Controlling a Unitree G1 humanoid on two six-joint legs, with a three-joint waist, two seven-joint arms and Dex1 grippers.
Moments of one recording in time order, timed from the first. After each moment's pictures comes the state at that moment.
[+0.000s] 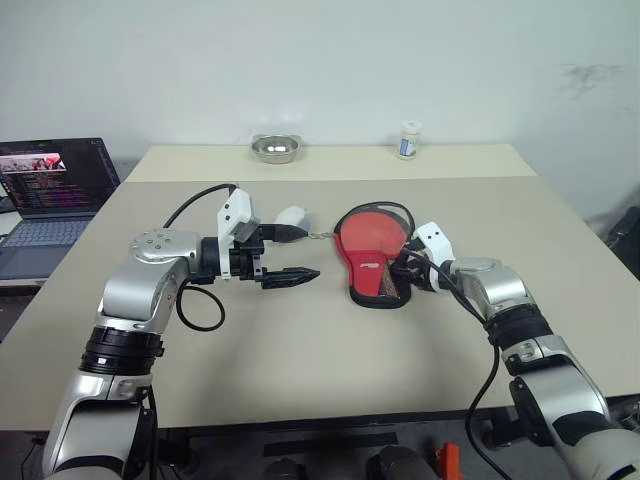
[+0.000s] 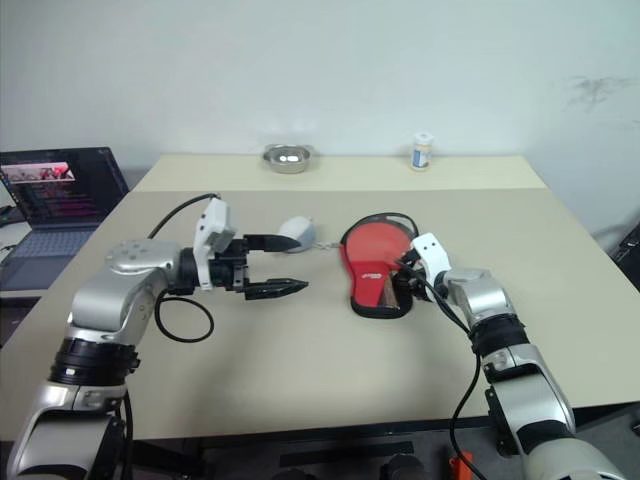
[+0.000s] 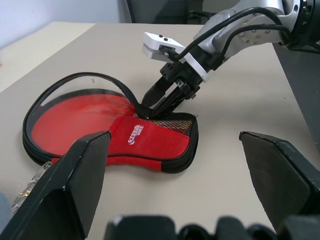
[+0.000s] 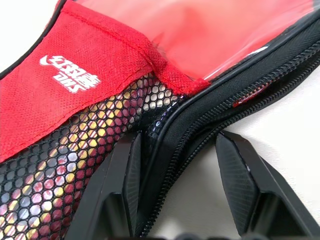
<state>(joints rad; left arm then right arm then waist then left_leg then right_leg) -0.63 0.70 -0.02 0.08 -0.41 0.41 -1.26 -0.82 -0.32 0.14 0.55 0.09 0.69 0.65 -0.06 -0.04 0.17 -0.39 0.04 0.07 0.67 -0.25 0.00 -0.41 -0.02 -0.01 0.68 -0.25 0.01</state>
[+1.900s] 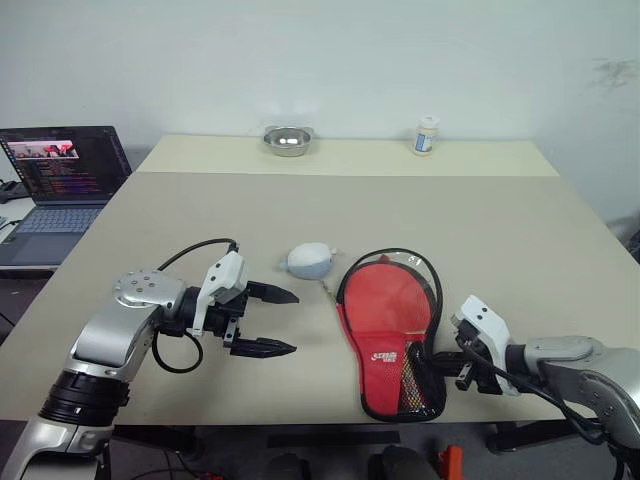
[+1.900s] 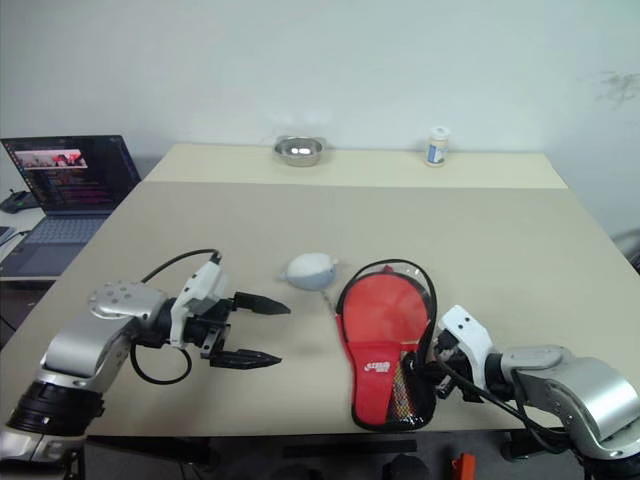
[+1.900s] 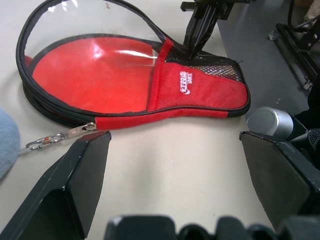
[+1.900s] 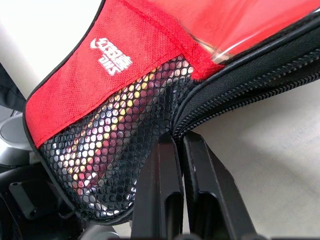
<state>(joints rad) -0.40 0.83 -0.05 -0.04 -0.45 0.34 -1.46 -0.18 -0.76 0.00 -0.63 0.62 1.34 0.65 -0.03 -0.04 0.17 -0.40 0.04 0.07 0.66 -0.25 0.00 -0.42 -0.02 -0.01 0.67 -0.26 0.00</state>
